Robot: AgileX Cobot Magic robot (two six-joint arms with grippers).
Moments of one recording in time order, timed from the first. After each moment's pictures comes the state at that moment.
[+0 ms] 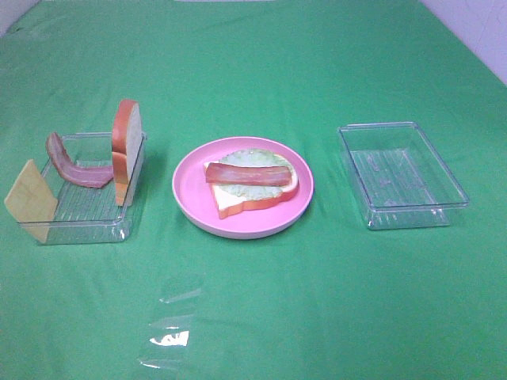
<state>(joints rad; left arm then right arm) 0.00 -0.01 -0.52 -0.06 1.08 -0.02 -0.03 0.00 -0.45 0.03 1.10 -0.01</state>
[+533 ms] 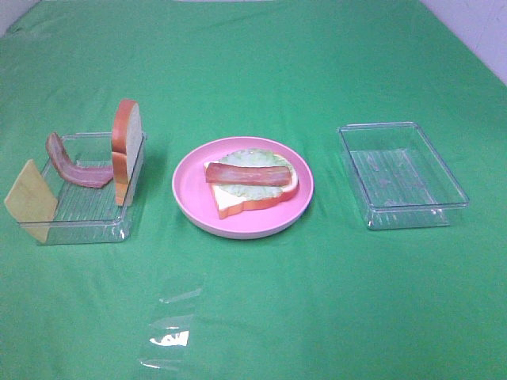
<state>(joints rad) 0.00 -0.01 -0.52 -0.06 1.08 -0.02 -0.03 0.00 -0.45 0.03 1.10 0.00</state>
